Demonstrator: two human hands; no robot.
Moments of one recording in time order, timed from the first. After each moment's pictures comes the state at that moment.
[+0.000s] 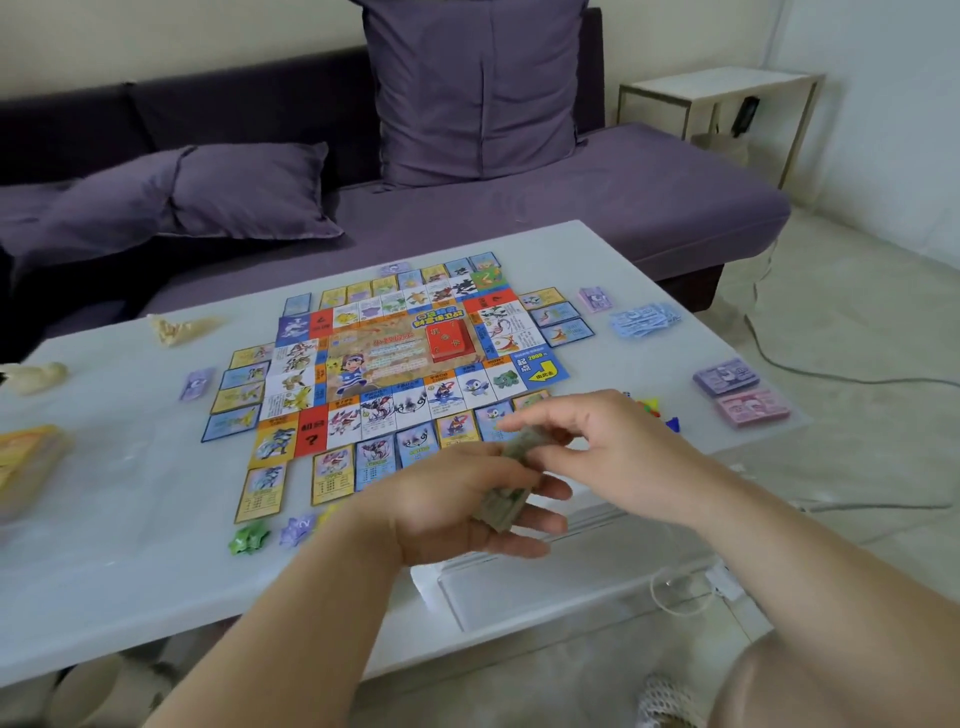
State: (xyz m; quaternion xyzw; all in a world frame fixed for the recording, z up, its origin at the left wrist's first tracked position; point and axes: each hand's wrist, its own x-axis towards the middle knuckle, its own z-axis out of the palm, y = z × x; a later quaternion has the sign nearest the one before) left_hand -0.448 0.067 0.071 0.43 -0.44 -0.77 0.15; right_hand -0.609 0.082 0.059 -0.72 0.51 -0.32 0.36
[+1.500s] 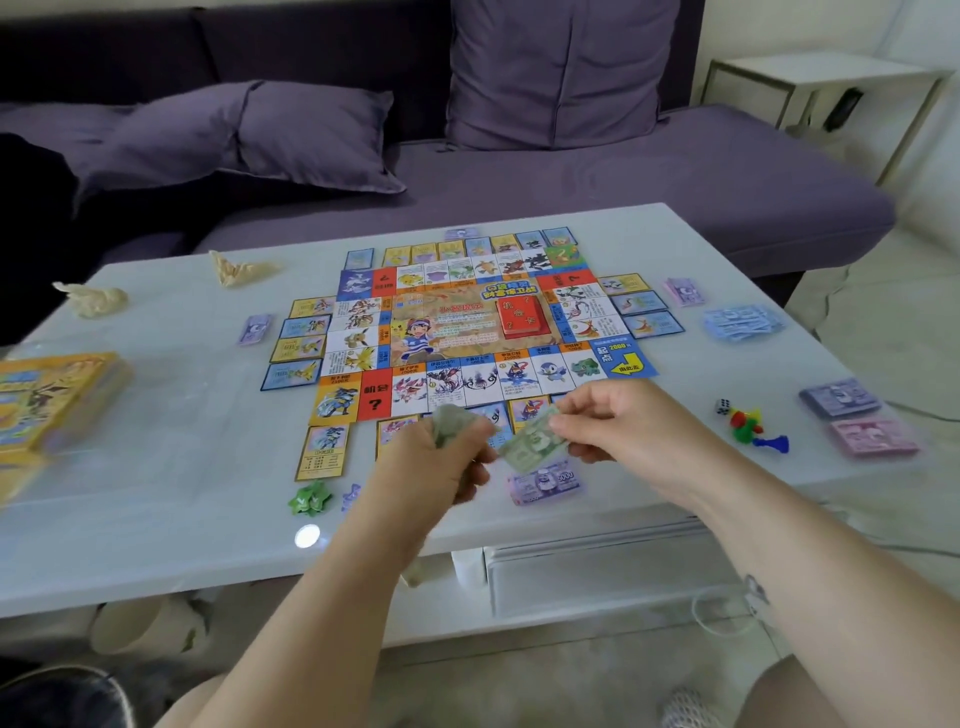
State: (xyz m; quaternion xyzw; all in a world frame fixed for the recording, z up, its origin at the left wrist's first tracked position) left_hand -0.373 0.051 0.035 0.60 -0.44 -0.54 0.38; right_hand -0.555 0.030 0.037 -0.58 0.57 -0.32 0.49
